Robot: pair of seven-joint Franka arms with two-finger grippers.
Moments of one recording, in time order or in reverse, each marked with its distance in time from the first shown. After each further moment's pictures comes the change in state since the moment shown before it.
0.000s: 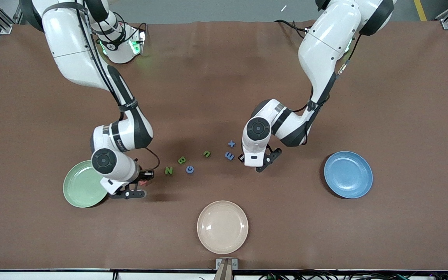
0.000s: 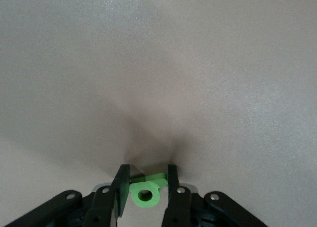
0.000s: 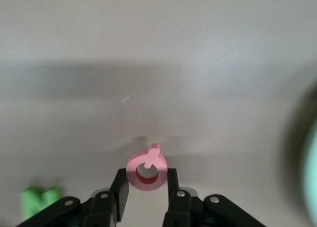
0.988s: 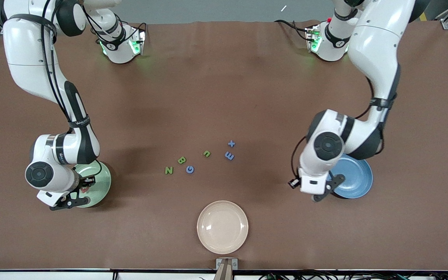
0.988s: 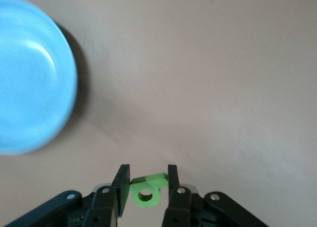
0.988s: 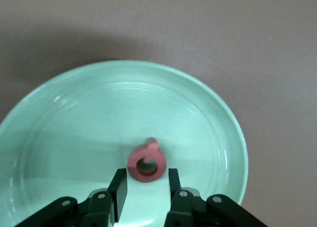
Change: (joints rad) left arm 0.286 -0.135 0.031 0.065 0.096 -0.116 0.401; right arm -0.242 0.042 -0.041 0.009 -0.147 -0.010 -0.333
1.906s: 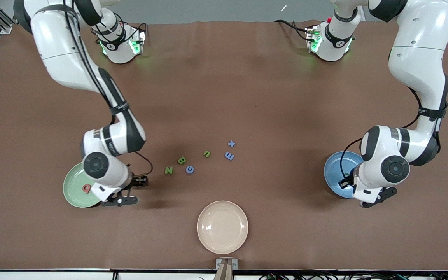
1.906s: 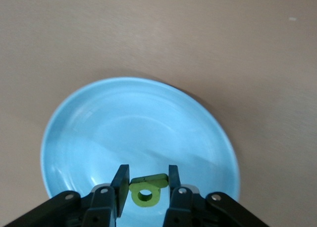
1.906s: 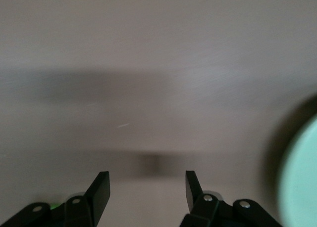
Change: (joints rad) left arm 0.249 0.038 0.002 -0.088 0.038 -0.012 0.361; right arm 0.181 -0.020 0.172 0.045 0.051 -0.008 0.458
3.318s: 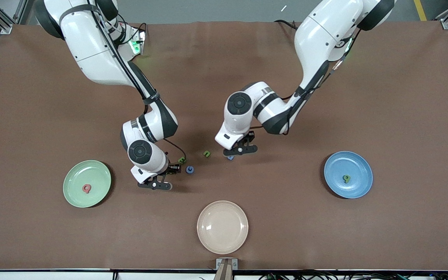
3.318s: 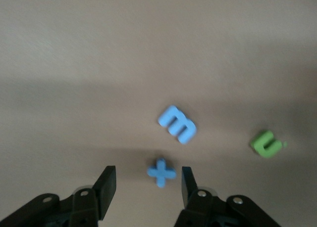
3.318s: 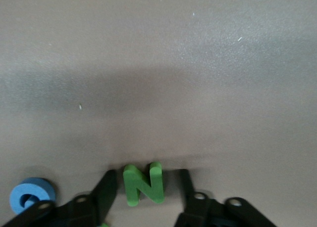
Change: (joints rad) left arm -0.521 0.055 -0.205 0.014 0.049 0.136 -0.376; right arm 0.117 0.017 0.003 -0.078 0.089 0.065 0.204
